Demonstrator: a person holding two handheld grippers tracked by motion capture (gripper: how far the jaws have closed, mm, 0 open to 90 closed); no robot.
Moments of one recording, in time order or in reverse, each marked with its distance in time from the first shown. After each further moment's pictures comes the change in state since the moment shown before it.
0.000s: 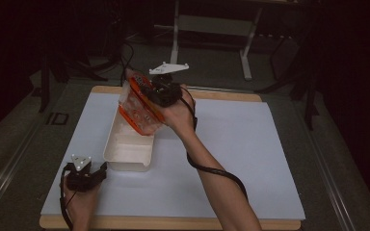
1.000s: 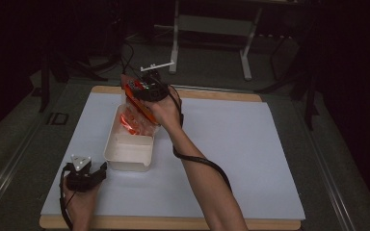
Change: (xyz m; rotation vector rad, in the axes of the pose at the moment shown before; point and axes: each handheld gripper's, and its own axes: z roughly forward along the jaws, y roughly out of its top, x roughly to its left) left arm 0.001 0.000 0.000 0.000 -0.007 -0.011; right arm -0.019 -0.007 0.066 0.170 0.067 0.202
